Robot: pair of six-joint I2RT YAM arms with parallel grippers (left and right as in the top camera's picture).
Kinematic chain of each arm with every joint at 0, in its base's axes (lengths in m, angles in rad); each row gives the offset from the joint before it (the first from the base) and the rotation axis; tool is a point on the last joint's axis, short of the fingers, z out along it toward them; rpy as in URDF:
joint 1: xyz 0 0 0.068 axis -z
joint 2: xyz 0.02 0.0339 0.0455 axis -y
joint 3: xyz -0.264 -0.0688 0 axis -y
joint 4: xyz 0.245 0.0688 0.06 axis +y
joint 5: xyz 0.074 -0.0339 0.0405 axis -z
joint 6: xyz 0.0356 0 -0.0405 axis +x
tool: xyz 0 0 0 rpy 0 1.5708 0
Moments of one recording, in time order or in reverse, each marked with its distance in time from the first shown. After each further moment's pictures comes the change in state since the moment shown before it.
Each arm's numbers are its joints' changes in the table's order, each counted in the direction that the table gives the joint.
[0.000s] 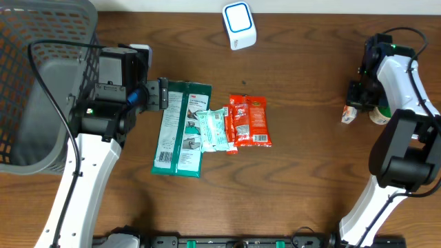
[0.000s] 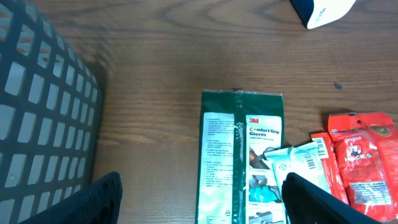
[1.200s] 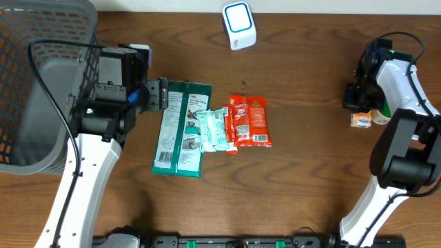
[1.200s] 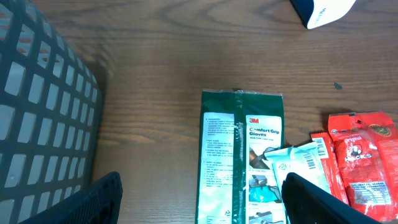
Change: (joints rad) left arm 0.000 0.000 0.000 0.000 0.000 0.000; right arm 0.010 0.007 -0.063 -0.079 -0.088 -0.047
